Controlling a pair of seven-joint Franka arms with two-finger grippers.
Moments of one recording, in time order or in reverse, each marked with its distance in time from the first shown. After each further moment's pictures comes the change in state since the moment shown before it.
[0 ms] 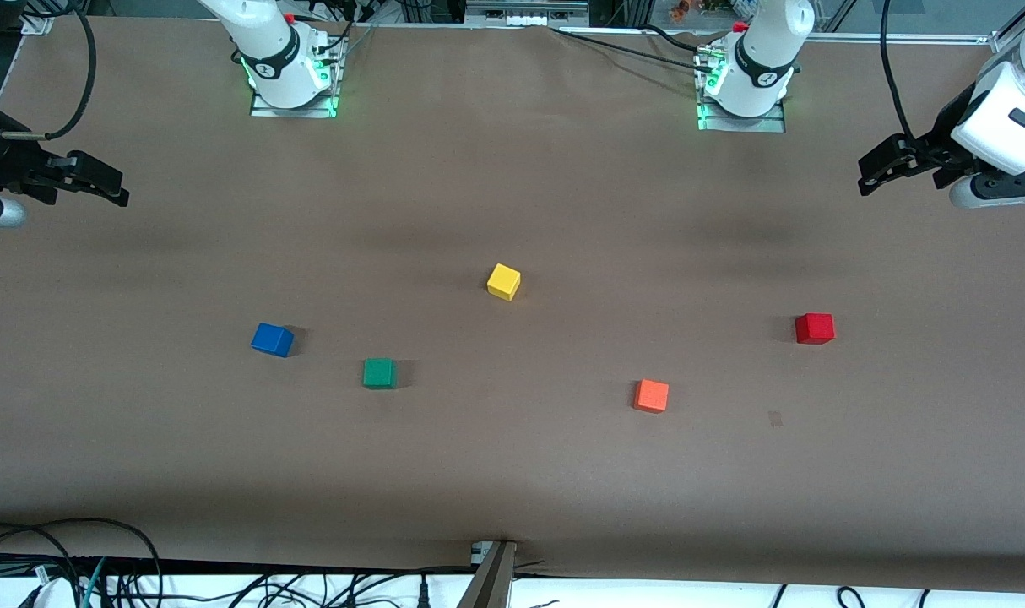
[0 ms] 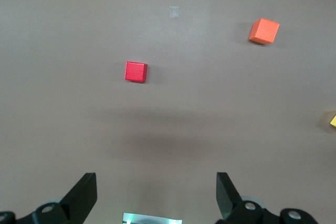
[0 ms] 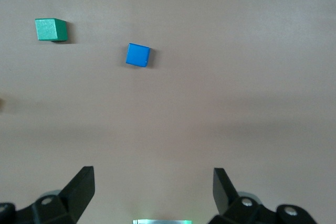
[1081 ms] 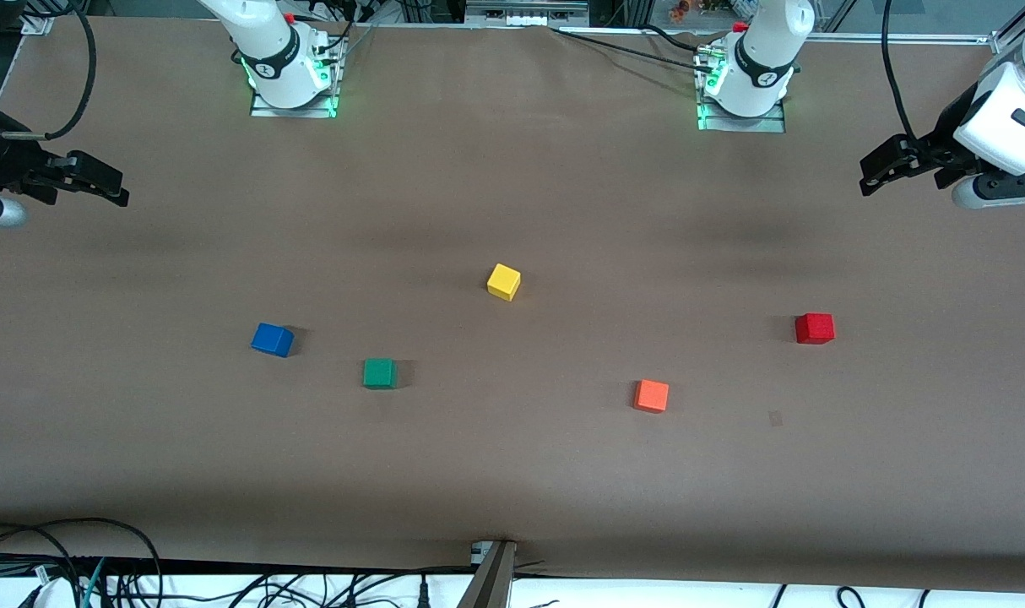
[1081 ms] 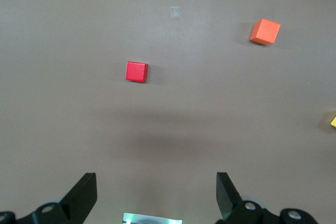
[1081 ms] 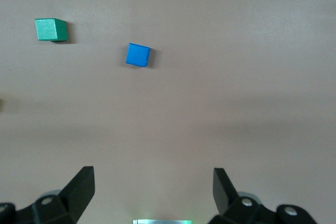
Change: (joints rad) left arm 0.001 0.000 0.003 0.000 0.000 0.000 0.000; right arm 0.000 0.000 0.000 0.000 0.000 0.000 0.000
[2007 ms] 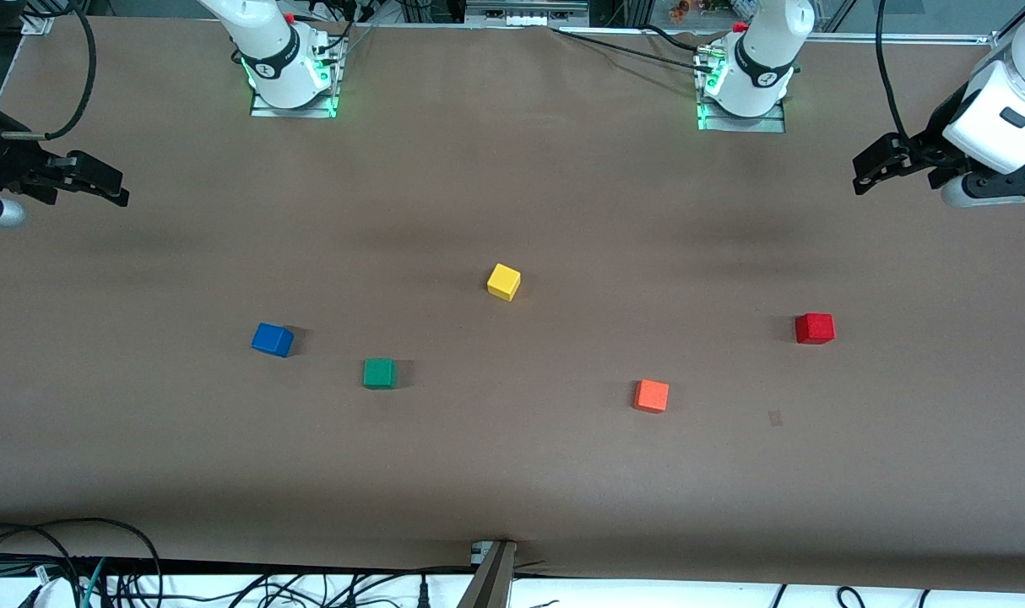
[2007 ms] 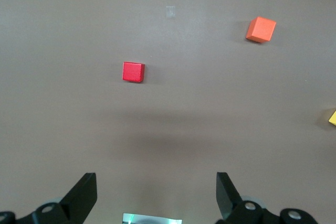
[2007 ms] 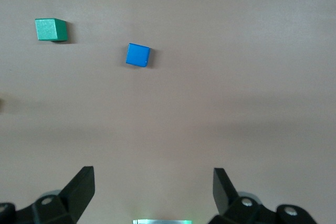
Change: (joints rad) left arm -0.007 0.000 -0.013 0.000 0.000 0.002 0.001; right arm 0.000 0.000 0.000 0.000 0.000 0.000 0.000
